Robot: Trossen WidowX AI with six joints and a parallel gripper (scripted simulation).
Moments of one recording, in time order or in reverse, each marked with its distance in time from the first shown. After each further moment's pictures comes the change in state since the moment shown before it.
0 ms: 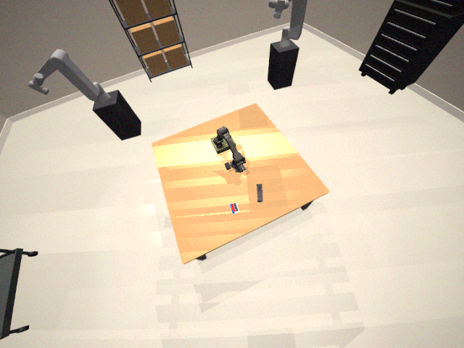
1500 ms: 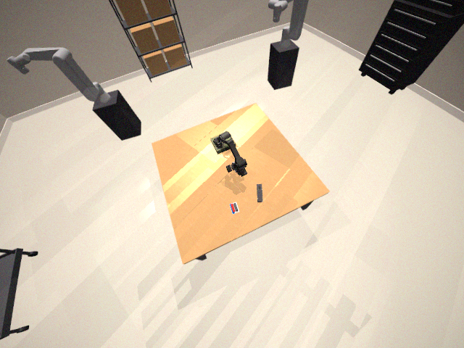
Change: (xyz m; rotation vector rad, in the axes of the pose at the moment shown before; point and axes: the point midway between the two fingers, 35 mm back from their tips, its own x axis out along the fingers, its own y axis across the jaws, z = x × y) arm -0.001 0.001 0.020 -0.002 0.100 -0.007
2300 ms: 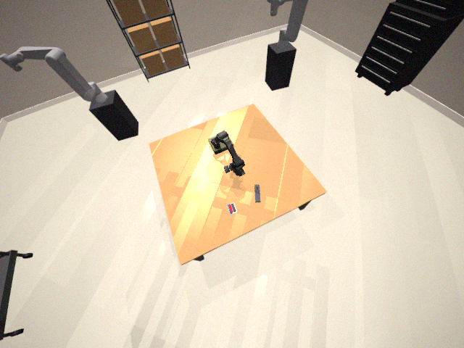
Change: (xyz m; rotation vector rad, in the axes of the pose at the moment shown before) arm -0.001 0.000 0.004 -0.006 -0.055 -0.003
